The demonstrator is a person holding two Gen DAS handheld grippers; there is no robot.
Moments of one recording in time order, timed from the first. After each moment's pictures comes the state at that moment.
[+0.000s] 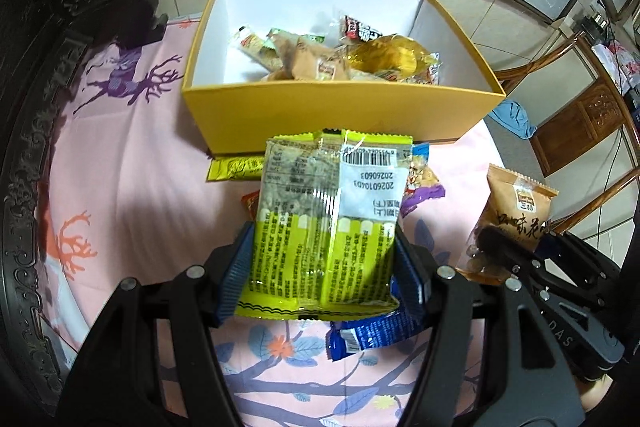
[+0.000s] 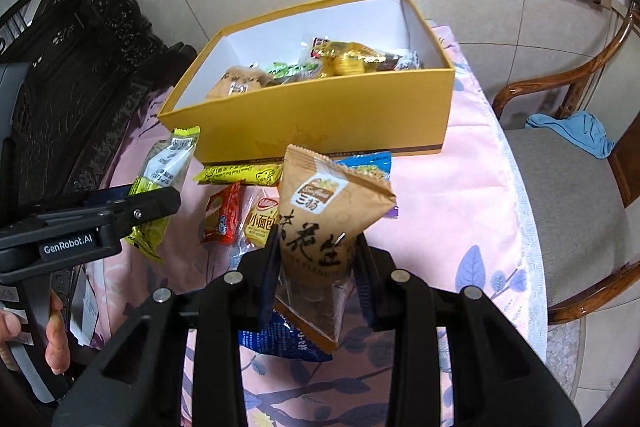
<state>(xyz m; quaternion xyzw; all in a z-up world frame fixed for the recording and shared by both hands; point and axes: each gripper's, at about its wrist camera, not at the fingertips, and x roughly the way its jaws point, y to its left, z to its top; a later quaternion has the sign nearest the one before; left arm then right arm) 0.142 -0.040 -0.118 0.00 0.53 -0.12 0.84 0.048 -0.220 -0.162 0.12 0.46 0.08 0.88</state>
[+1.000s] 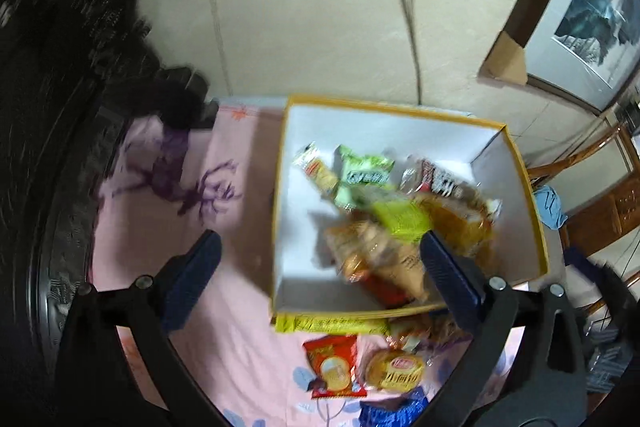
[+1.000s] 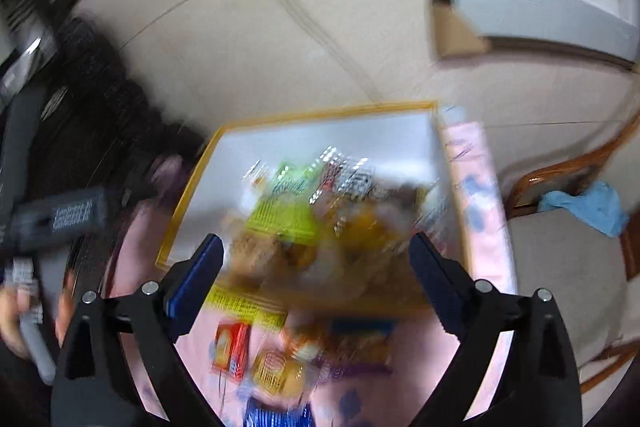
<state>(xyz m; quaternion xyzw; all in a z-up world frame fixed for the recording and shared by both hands) 0.274 0.009 -0.063 -0.03 0.48 -0.03 0.88 0.167 -0.218 -0.108 0.07 0.44 0.16 0.88</state>
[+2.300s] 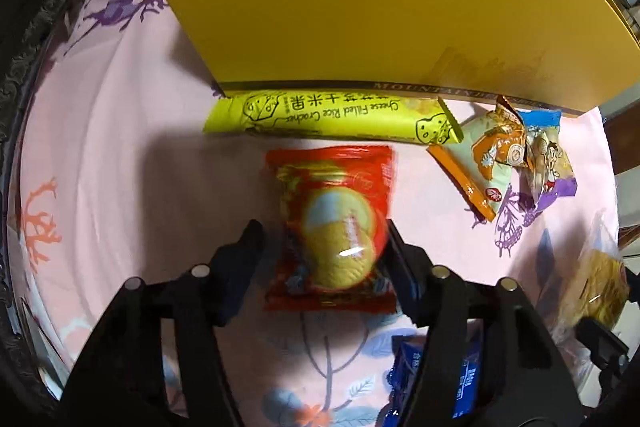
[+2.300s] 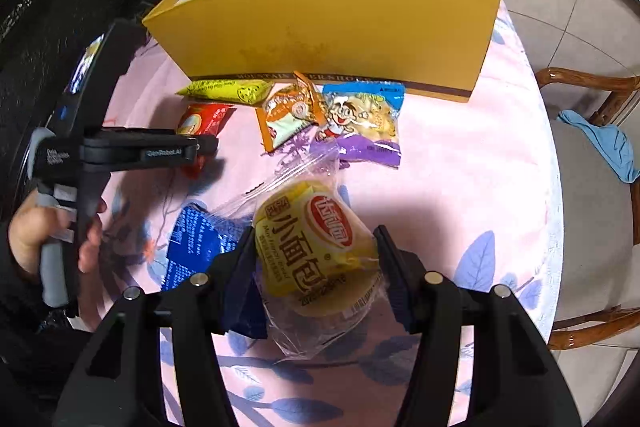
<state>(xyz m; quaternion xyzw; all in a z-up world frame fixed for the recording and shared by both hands) 0.193 -0.031 -0.249 0.02 0.60 -0.03 0.80 0.066 -0.224 -0.219 0.04 0.54 0.16 0.83</state>
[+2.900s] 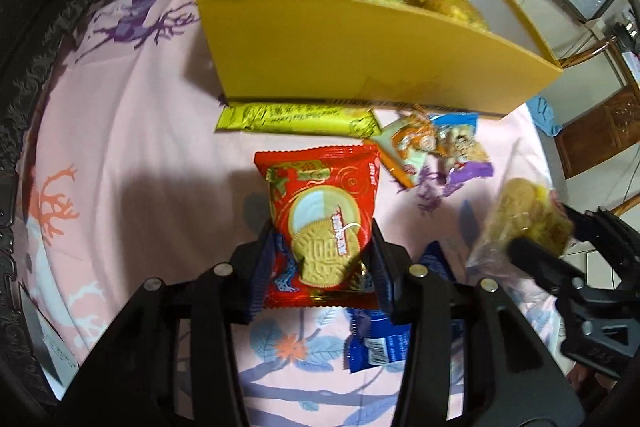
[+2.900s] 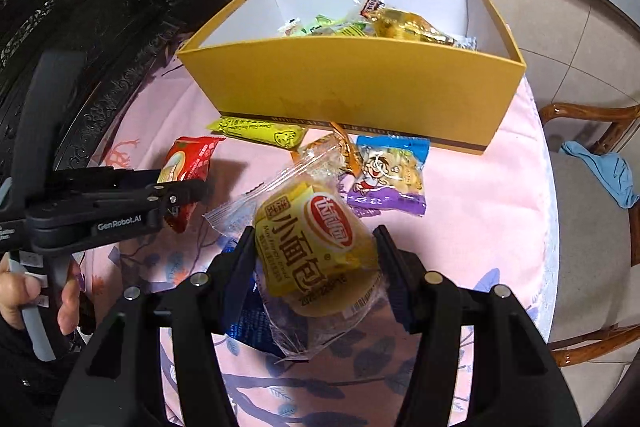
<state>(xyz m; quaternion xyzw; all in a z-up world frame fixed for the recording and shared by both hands) 0.139 -0.029 -0.169 -0.02 0.56 -0.08 0.83 0.072 -0.208 -0.180 0.04 0.50 0.17 0.85</state>
